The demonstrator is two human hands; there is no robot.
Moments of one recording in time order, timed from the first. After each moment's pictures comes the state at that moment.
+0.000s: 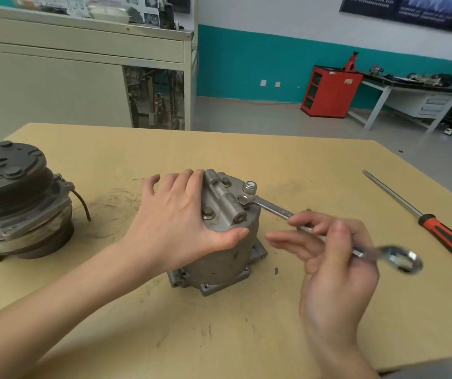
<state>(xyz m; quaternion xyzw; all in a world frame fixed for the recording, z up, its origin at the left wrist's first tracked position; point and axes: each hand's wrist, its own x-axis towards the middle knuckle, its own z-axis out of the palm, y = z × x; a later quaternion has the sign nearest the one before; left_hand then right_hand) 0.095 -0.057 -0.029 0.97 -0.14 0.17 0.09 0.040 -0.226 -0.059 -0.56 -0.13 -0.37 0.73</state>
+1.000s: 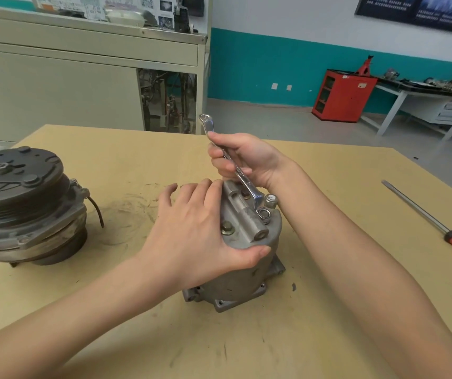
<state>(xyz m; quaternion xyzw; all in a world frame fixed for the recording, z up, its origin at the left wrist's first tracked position) 0.096 -0.057 -0.030 0.97 -0.14 0.17 0.10 0.229 -0.179 0.011 -0.62 -0.20 0.35 0.67</state>
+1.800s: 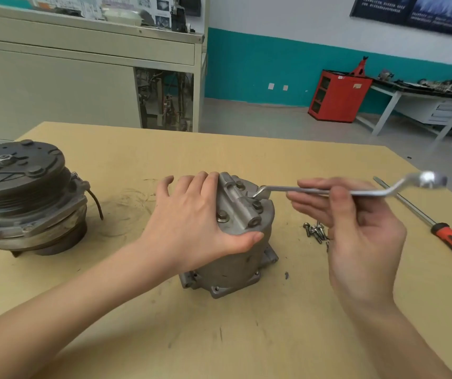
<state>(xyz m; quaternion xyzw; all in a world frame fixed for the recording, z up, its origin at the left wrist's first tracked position) 0.095 -0.056 -0.032 0.97 -0.14 0.17 0.09 0.061 -0.241 -0.028 -0.63 -0.20 -0.33 0.68</state>
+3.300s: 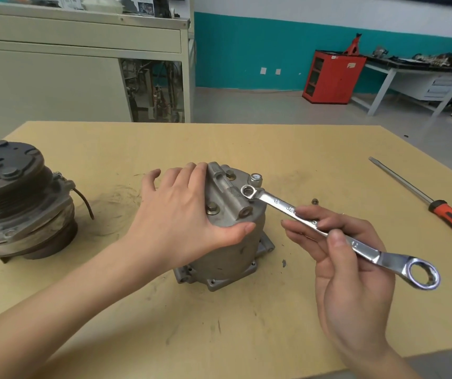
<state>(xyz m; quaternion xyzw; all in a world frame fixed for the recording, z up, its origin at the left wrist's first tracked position) 0.095 -0.055 -0.031 0.97 -0.14 0.16 0.10 0.028 -0.236 -0.069 -0.58 -0.16 -0.31 0.74</state>
